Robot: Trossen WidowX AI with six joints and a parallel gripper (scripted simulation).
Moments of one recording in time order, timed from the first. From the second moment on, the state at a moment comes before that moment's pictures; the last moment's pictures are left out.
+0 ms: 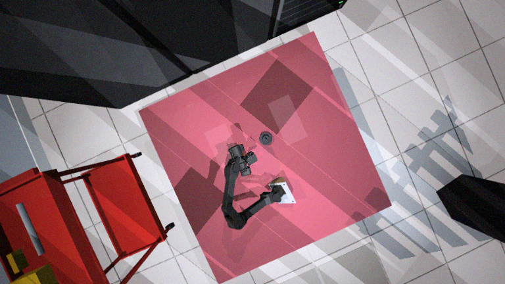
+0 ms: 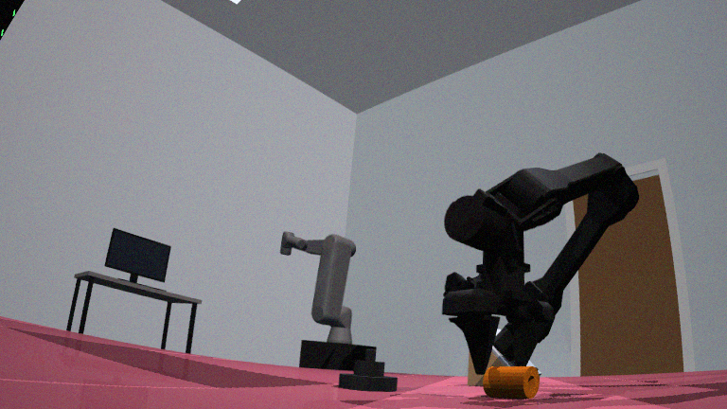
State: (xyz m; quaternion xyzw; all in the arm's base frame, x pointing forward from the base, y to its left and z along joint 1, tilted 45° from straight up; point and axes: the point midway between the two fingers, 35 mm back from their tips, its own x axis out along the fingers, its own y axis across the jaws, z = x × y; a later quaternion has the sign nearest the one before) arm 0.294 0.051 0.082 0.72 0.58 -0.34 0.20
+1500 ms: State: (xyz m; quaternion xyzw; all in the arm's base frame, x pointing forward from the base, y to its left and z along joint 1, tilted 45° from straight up) arm 0.295 0.066 0.072 0.71 0.57 -0.36 0.21
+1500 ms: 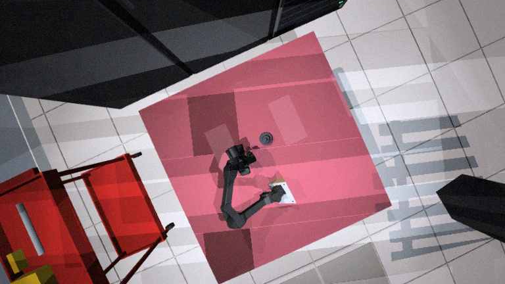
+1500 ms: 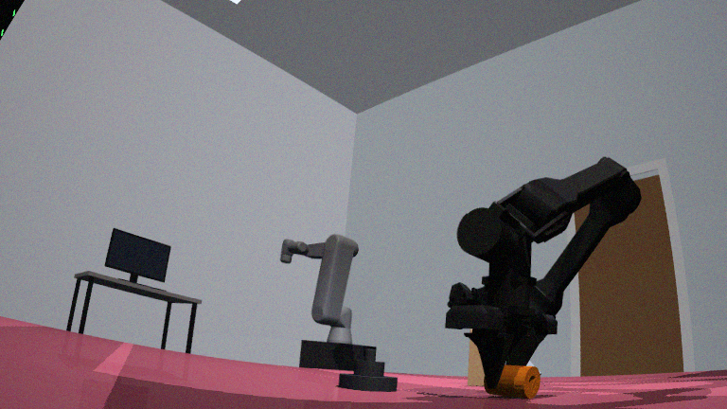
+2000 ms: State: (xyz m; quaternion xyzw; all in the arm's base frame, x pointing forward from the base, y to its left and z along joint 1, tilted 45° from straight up) arm 0.298 0.069 0.088 0.65 0.54 -0.44 0.28
